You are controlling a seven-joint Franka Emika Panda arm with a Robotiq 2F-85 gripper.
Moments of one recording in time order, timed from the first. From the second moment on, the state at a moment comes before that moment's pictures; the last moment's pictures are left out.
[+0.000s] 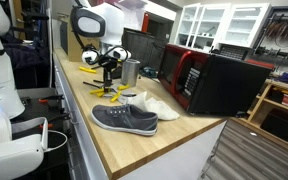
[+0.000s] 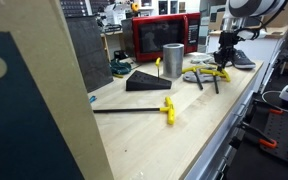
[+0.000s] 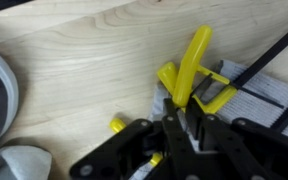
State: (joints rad) arm -0.15 -0.18 -0.19 -2.73 0.07 2.57 -0.12
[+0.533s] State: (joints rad) arm -0.13 -0.19 -0.17 -2.73 0.11 2.56 -0.12
